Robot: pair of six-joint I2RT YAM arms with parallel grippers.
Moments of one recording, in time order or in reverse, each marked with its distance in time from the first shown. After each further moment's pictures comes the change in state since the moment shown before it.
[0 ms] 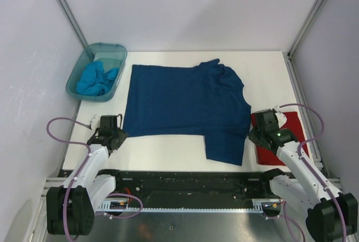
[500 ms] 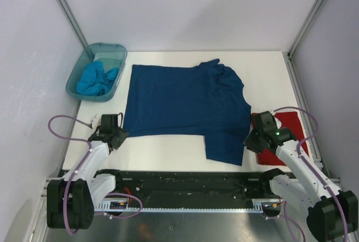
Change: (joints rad) left arm 0.000 0.054 0.010 0.009 -0.005 0.010; right arm -0.041 -0.018 0.021 -0.130 -0.159 -0.011
